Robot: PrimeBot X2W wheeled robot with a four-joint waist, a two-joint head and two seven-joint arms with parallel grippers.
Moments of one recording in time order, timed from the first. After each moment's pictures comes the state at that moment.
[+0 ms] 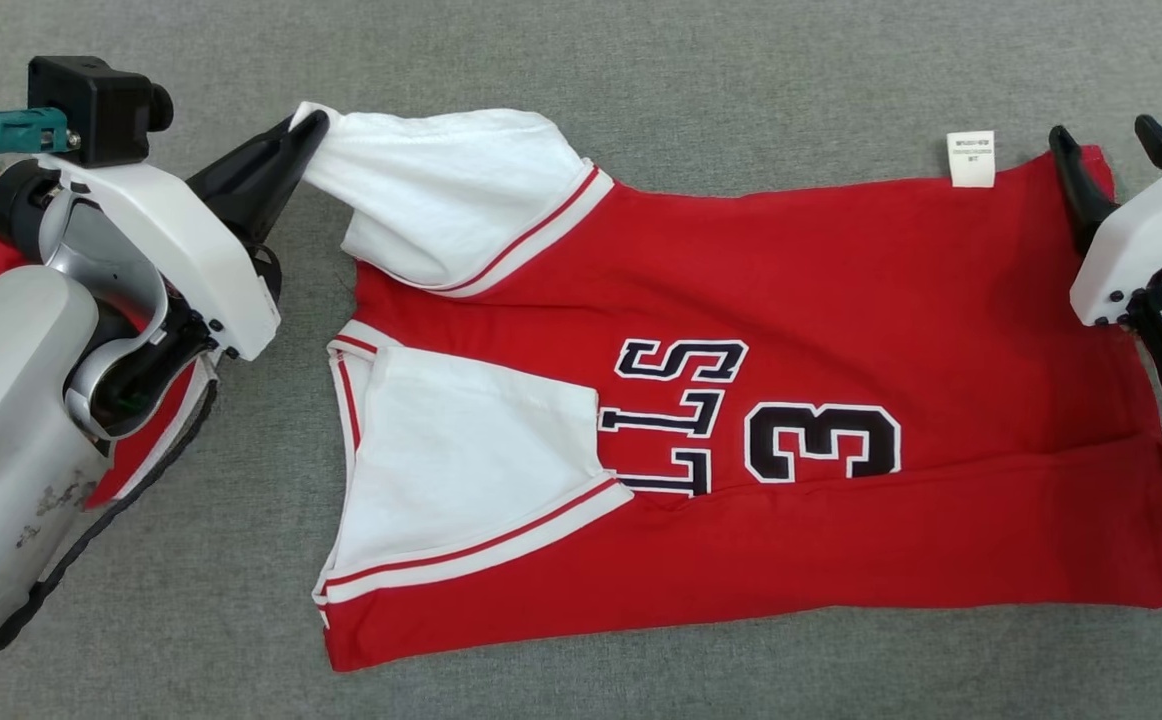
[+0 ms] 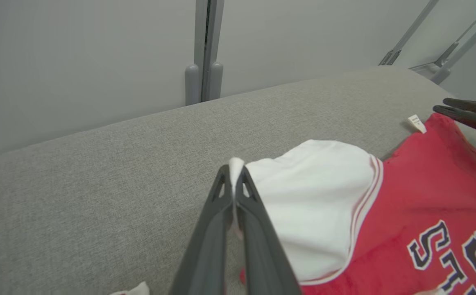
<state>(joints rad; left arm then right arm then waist) -0.96 0.58 -0.88 0.41 -1.06 -0.13 0.05 -0.82 -0.36 0.21 0.71 0.32 0.13 0.16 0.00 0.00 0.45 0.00</state>
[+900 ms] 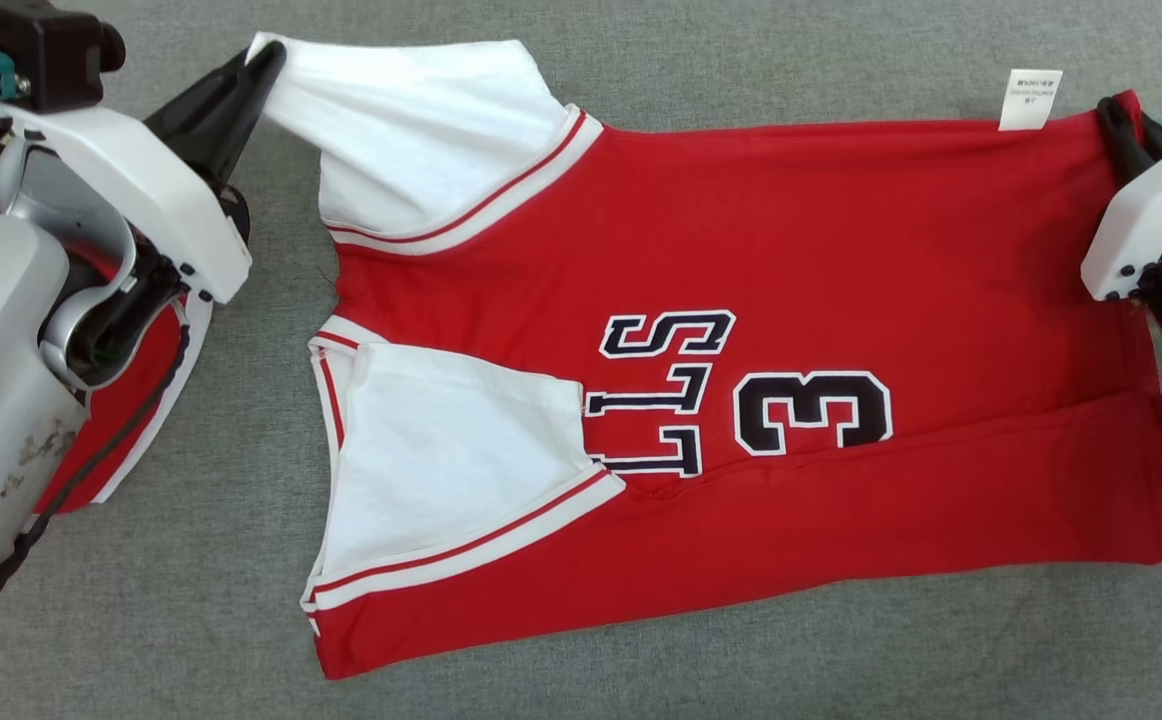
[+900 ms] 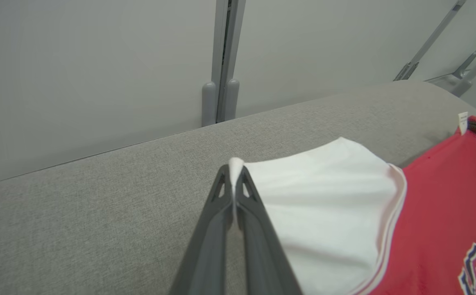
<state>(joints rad) -1.03 0.56 -0.88 0.49 -1.04 -0.12 0.00 -0.91 -0.39 0.29 0.83 0.37 0.13 0.12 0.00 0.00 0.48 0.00</state>
